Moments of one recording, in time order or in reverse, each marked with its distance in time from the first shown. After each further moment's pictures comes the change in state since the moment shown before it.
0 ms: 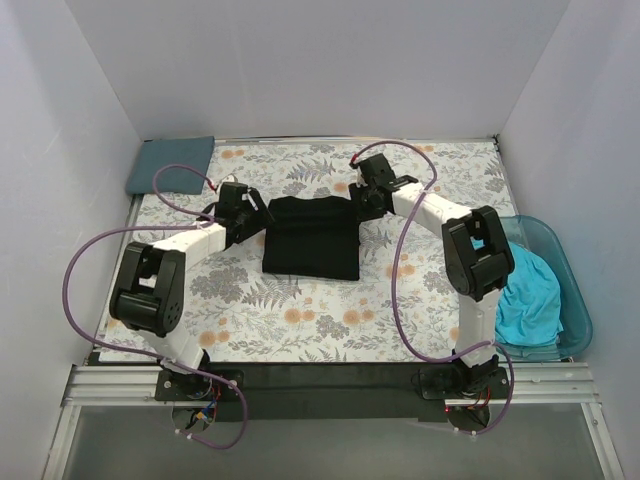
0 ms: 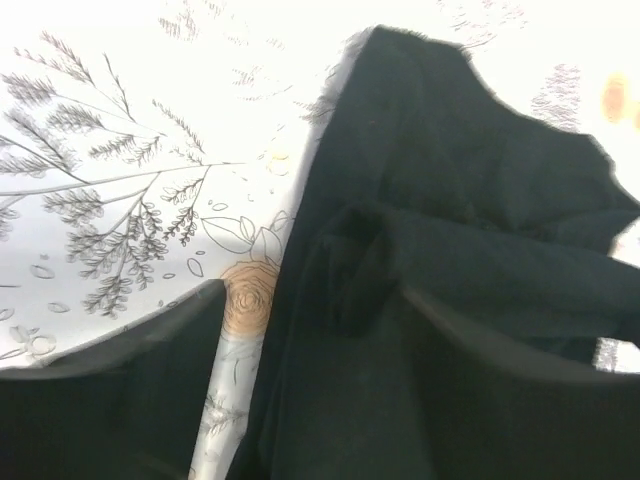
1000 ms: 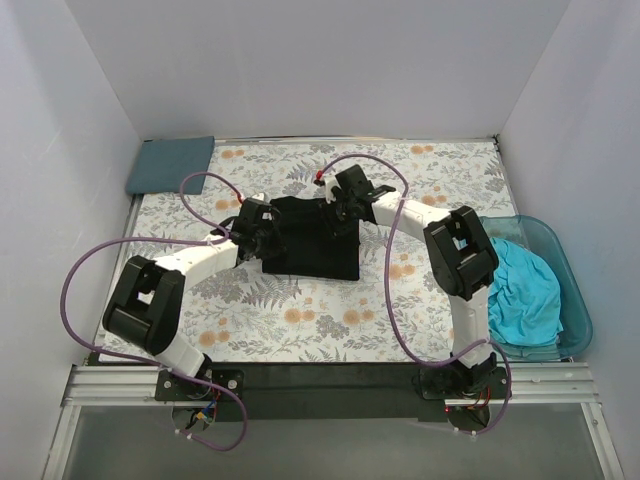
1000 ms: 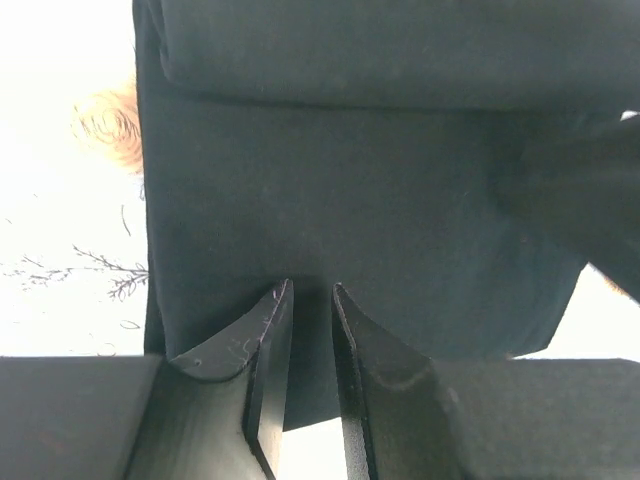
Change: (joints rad) left arm -0.174 -0.134 -0.079 -0.121 0.069 0.056; right arm 0.113 0.027 -0.009 0.072 -0.307 -0.121
